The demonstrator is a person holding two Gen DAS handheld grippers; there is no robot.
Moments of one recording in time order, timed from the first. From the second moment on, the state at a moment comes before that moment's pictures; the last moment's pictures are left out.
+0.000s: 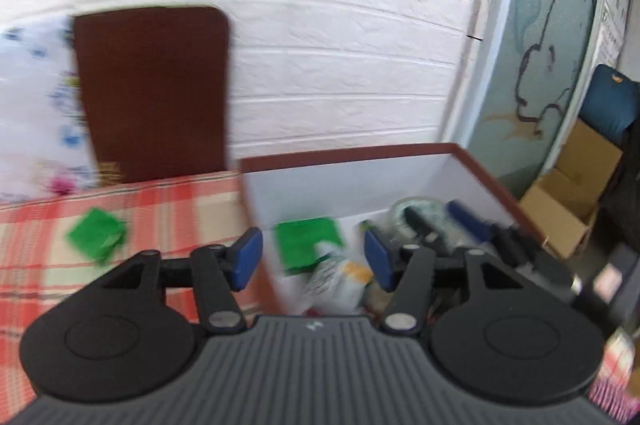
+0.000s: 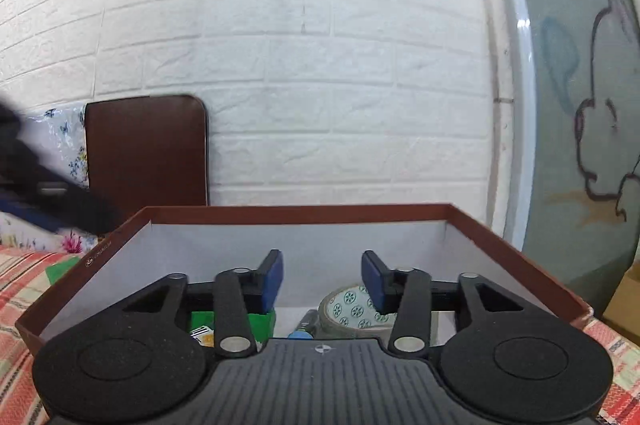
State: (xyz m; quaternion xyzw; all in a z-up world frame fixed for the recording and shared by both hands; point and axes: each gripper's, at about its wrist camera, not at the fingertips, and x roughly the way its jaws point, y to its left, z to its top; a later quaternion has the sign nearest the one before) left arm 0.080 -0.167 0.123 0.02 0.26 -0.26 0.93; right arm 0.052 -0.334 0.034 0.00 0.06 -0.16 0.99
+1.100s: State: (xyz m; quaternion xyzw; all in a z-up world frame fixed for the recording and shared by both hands) left arm -0.012 0.114 -0.015 -0.03 0.31 0.05 0.95; right arm 0.056 -0.104 0.026 -0.06 0.19 0.12 0.97
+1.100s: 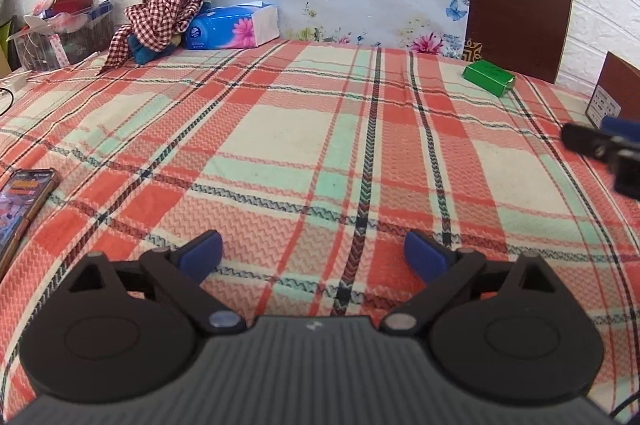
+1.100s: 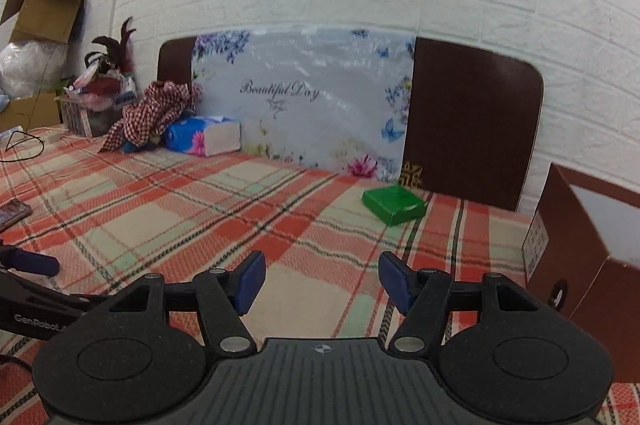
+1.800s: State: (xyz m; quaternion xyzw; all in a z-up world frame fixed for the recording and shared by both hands) left arm -0.007 0.120 -0.015 -0.05 0.31 0.03 0.95; right arm 0.296 -0.094 0.001 -0.17 0.25 0.01 0.95
